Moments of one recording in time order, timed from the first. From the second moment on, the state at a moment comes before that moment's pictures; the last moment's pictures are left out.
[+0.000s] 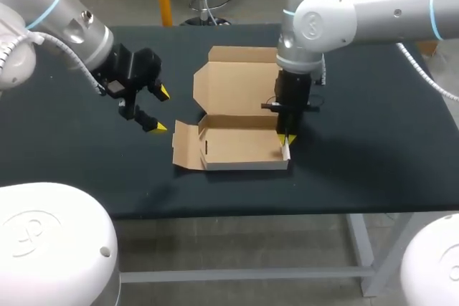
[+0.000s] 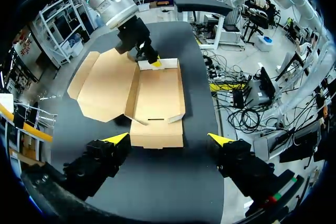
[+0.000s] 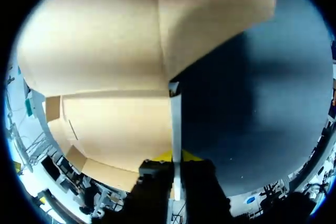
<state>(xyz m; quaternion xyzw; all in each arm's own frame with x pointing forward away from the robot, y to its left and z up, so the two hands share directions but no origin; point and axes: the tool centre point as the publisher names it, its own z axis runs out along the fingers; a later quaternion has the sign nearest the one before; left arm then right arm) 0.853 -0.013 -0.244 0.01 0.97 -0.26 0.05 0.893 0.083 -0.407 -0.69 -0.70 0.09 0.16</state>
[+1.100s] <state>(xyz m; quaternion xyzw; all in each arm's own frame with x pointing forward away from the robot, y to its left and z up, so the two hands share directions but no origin) 0.853 -0.013 -0.244 0.01 0.97 -0.26 0.05 0.901 0.079 -0.414 -0.71 -0.70 0.02 0.08</state>
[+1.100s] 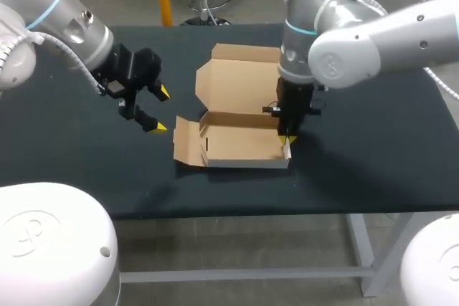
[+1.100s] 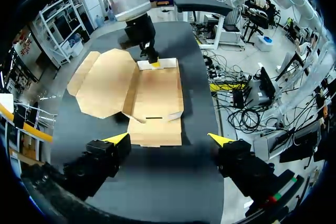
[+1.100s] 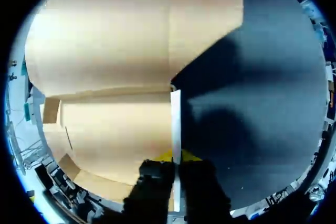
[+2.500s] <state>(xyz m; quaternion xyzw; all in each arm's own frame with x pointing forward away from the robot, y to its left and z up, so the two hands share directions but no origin) 0.853 -0.013 -0.244 0.01 0.97 -0.26 0.05 0.897 0.075 -0.423 -0.73 -0.68 0.05 0.02</state>
